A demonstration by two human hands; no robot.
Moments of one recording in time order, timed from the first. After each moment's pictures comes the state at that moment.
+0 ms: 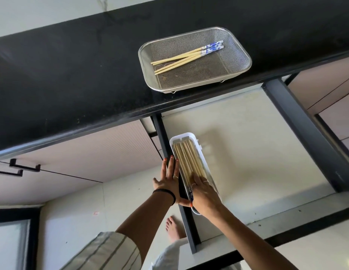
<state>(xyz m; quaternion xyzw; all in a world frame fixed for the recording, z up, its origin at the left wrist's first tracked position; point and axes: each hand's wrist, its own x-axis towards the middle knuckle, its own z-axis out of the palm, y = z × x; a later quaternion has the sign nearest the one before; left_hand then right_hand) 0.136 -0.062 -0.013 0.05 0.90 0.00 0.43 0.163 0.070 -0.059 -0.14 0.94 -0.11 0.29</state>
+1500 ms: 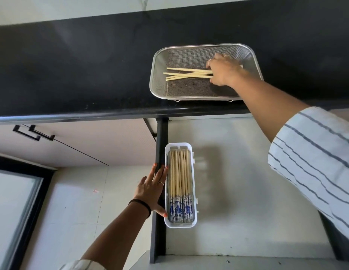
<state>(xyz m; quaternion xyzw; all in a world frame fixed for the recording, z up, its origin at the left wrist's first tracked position) 0.148 -0.049 -0.028 0.01 0.95 -0.02 0.32 -0.195 0.095 0.108 -0.25 0.97 0.00 0.04</state>
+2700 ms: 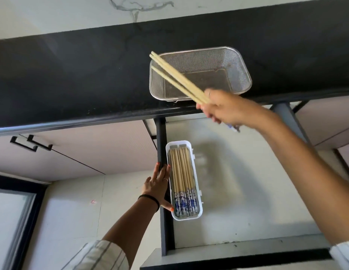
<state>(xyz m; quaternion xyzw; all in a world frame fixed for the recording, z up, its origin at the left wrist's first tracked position) 0.147 -0.049 -0.022 0.01 0.95 0.01 0.33 -0.021 0.132 0.176 -0.26 0.87 -0.34 0.23</state>
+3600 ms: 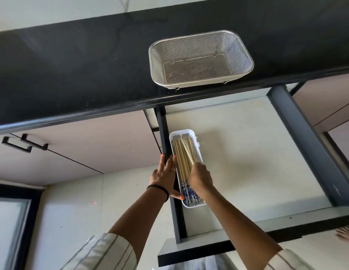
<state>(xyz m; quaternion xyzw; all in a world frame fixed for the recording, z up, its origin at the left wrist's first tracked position) 0.156 -0.054 -0.025 0.05 0.94 -0.02 0.33 0.135 0.065 -0.028 0.06 0.93 -0.25 0.25</state>
